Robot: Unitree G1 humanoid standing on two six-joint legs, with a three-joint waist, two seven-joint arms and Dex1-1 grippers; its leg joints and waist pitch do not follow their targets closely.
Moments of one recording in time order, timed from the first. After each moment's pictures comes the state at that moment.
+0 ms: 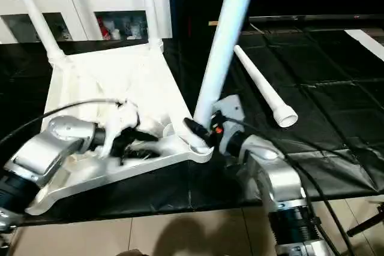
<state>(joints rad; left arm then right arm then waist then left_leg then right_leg) -0.55 0.51 -0.35 0.16 -0.30 0.48 -1.06 -0.33 -0.25 0.04 0.11 0.30 0.37 0.63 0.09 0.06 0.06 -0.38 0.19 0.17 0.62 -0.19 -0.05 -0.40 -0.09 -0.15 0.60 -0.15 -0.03</state>
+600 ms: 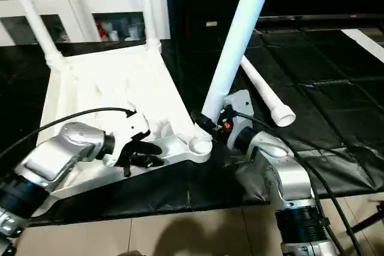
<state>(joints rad) -0.55 0.50 -0.45 0.18 -0.16 0.61 -0.98 -0.32 -0.27 0.03 0.08 0.31 0.38 0.64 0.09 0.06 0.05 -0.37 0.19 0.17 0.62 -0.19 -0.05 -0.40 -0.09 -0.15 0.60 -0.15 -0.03</state>
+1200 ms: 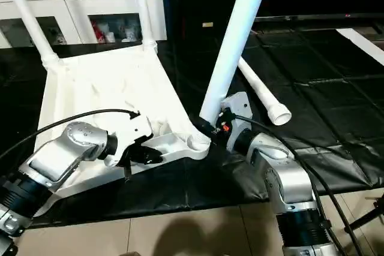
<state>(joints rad) -0.56 0.51 -0.48 0.21 -0.10 0.51 -1.00 -0.31 -0.28 0.05 0.05 0.31 0.39 0.65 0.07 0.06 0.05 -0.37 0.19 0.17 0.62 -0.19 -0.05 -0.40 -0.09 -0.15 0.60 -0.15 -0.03</state>
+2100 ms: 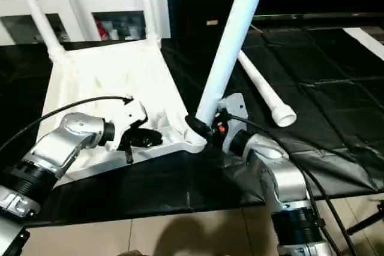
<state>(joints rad) -0.63 0.44 -0.39 0.45 -0.10 0.34 -1.00 -0.32 -0.25 0.05 0.08 0.32 0.39 0.66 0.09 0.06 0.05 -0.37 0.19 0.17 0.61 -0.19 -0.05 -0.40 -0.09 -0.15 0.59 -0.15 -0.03</state>
